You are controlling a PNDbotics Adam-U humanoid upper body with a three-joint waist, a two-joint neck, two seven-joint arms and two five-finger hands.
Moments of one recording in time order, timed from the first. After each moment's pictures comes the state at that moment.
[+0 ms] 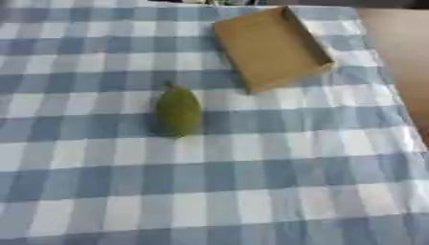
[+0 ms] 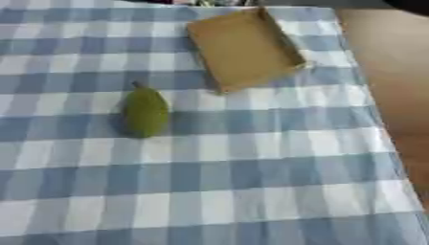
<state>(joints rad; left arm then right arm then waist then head) -0.21 0.60 0.03 -1.99 0.06 -0.57 0.54 -0.47 -0.99 0.00 -1.99 0.13 -0.30 -0.29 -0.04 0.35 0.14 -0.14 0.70</state>
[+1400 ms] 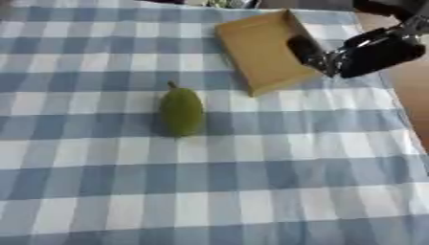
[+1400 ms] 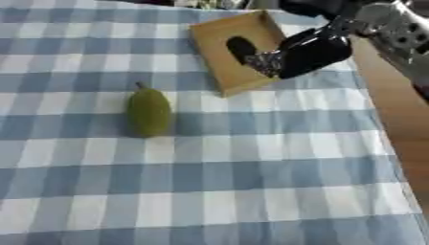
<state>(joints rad) -0.21 0.60 0.03 -1.99 0.07 -0.57 0.53 -0.83 -0.97 0.40 -1.99 0.26 -0.18 0.33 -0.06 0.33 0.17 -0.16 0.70</state>
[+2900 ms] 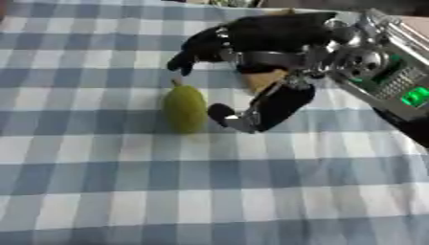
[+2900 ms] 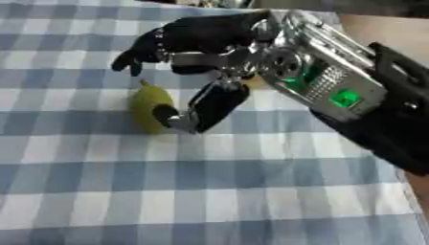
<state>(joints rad) -0.21 0.61 0.01 -1.99 0.08 -0.57 0.51 -0.97 -0.75 0.64 -1.92 0.37 0.09 0.64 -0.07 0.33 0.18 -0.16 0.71</state>
